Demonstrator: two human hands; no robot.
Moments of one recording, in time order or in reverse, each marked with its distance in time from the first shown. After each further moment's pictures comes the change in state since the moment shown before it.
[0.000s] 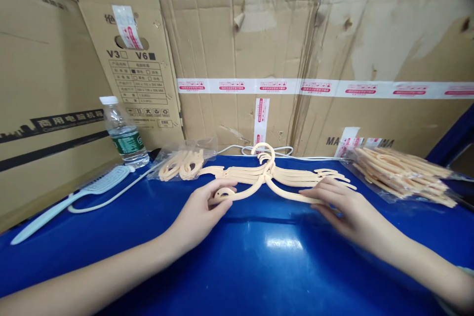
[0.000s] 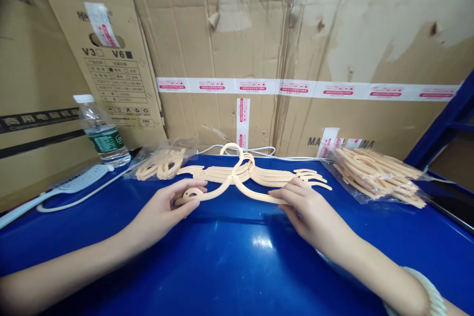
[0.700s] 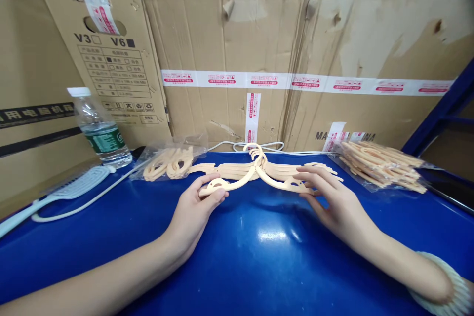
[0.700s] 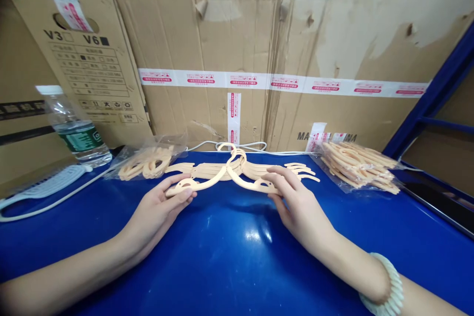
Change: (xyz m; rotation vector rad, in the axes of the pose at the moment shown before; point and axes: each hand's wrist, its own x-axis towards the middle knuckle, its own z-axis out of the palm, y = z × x) left_hand 0.008 -0.016 0.023 -0.683 0.218 -0.175; right_hand -0.002 -0.015 0.014 0.080 0.171 0.229
